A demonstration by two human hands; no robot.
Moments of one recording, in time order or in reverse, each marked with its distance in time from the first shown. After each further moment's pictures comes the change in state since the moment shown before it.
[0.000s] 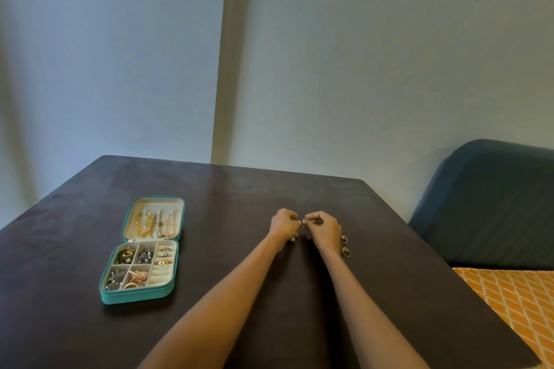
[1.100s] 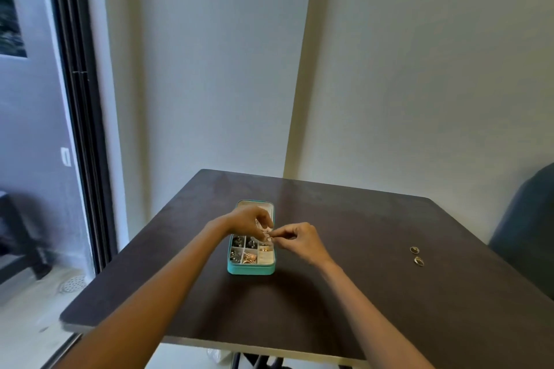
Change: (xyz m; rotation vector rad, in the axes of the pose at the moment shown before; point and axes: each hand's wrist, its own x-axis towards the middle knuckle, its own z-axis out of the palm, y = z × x) left_hand -0.116 -0.059 -0.253 0.707 -0.167 0.216; right_hand -0.135 -0.135 0.088 0.089 -0.675 -0.511
